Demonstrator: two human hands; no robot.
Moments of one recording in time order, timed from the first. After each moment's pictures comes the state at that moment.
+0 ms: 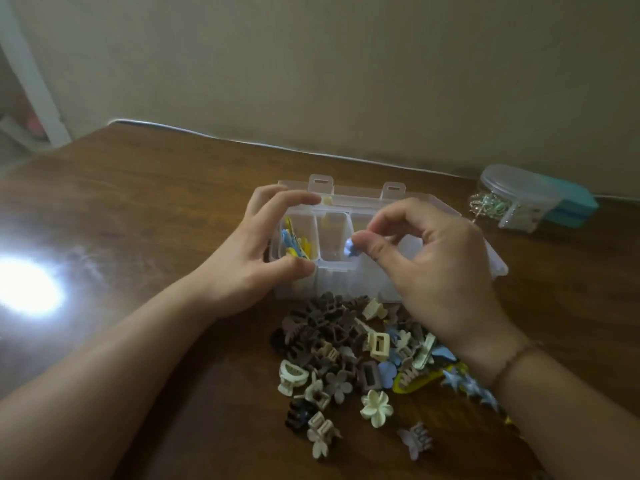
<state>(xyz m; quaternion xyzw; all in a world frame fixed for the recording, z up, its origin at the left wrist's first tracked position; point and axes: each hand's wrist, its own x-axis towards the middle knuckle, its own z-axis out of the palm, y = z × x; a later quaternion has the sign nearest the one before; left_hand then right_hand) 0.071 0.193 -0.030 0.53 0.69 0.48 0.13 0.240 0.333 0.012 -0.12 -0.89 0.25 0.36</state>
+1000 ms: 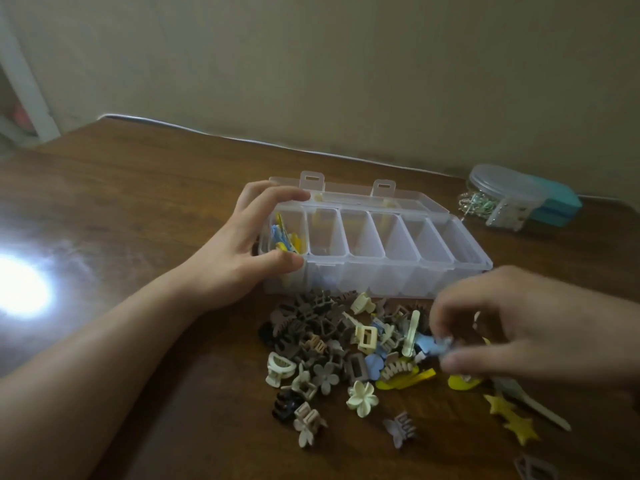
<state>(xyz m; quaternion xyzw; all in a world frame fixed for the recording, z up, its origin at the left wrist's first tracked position) 0.069 0.193 -0.029 0.53 0.69 0.48 0.15 0.313 0.363 0.057 -0.08 -0.97 0.18 -0.12</state>
